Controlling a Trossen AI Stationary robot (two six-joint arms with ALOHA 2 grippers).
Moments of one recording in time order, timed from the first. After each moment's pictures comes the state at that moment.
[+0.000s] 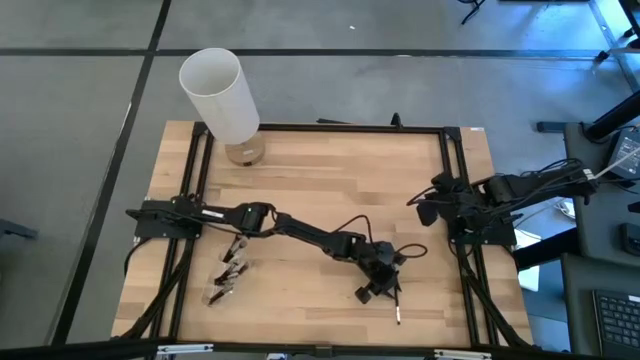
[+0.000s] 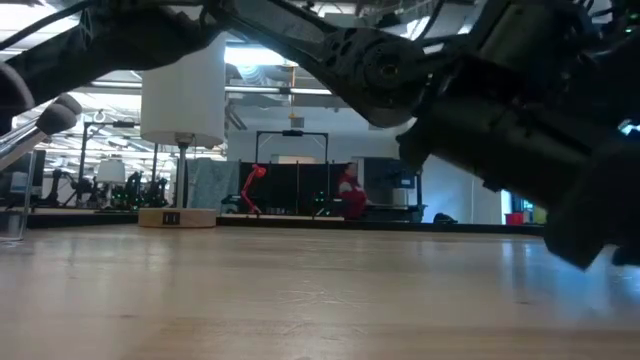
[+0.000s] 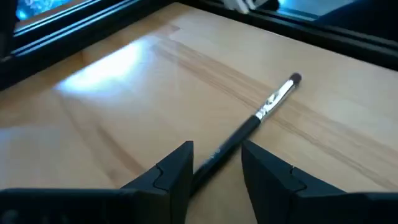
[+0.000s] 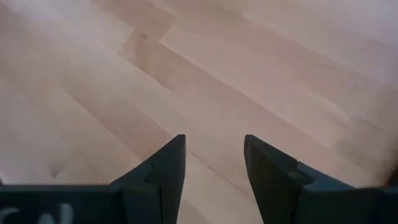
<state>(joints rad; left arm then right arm) -0.19 2.75 2.24 -0.01 0.41 0.42 0.25 0.66 0.63 -1.05 0.50 1.10</state>
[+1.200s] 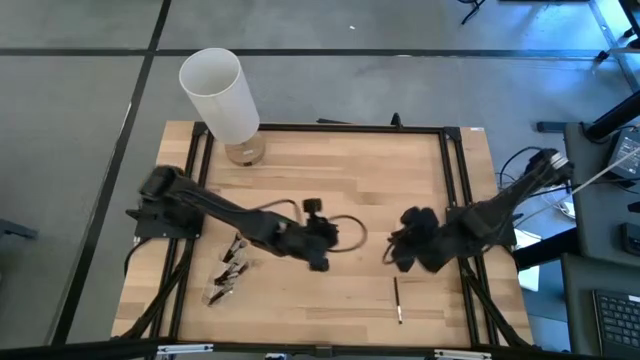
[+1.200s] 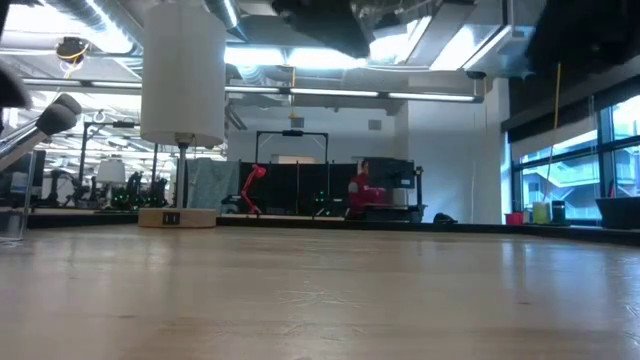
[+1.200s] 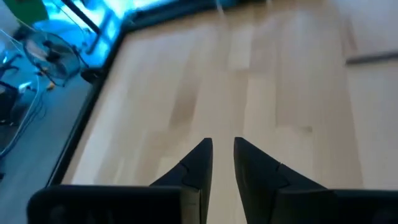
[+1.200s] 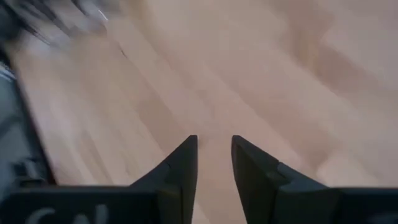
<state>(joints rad) -0.34 1.78 1.43 -0.45 -0.66 -0.09 0.61 1.18 0.99 -0.85 0.55 1.24</state>
